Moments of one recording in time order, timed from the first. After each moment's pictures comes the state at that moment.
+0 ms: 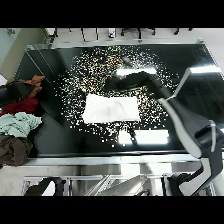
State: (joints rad) left arm 0.22 -0.85 1.24 -2.14 1.18 1.74; right arm 0.35 -1.77 1.69 2.22 -0.92 -1.57
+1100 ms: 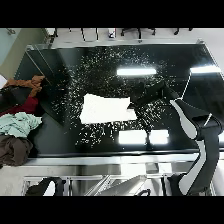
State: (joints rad) left arm 0.23 -0.74 1.19 -2.15 1.15 1.75; right arm 0.12 -1.98 1.51 2.41 -1.18 -1.75
